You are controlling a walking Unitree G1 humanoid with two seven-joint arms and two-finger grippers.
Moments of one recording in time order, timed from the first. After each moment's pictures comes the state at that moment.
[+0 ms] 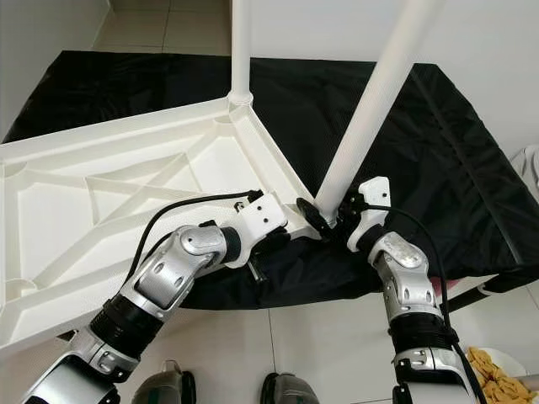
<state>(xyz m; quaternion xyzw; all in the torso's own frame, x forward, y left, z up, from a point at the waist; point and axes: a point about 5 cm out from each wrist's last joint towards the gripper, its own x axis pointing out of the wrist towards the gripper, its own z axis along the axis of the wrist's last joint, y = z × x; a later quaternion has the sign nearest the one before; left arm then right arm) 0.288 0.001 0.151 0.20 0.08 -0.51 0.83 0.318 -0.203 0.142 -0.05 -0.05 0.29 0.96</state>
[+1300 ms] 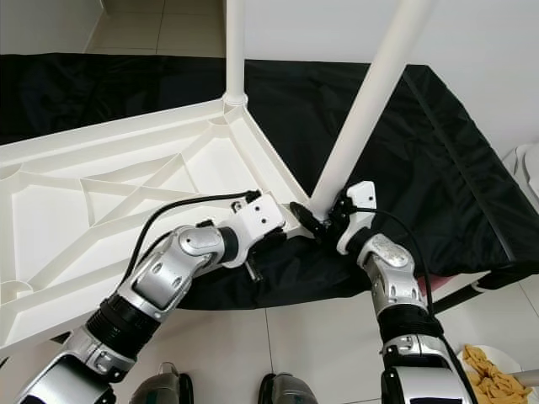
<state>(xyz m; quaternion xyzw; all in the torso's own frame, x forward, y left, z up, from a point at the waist) 0.287 0.003 0.150 0.22 0.09 -0.51 0.83 0.327 -0.190 0.120 -0.02 -0.01 0.31 0.95</state>
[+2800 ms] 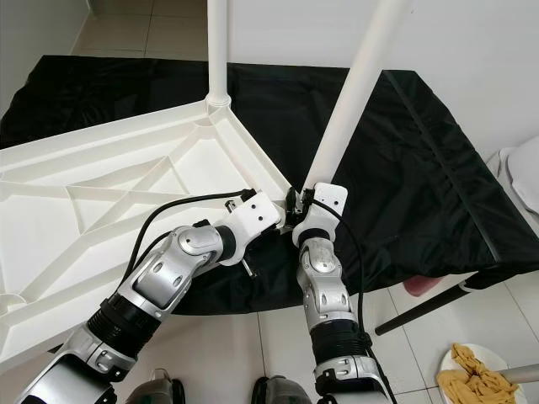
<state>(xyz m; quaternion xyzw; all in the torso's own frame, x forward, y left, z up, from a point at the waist) 0.291 0.005 0.146 0.22 0.10 -0.48 0.84 0.324 -0.133 0.114 0.03 0.00 -0.04 1.00</state>
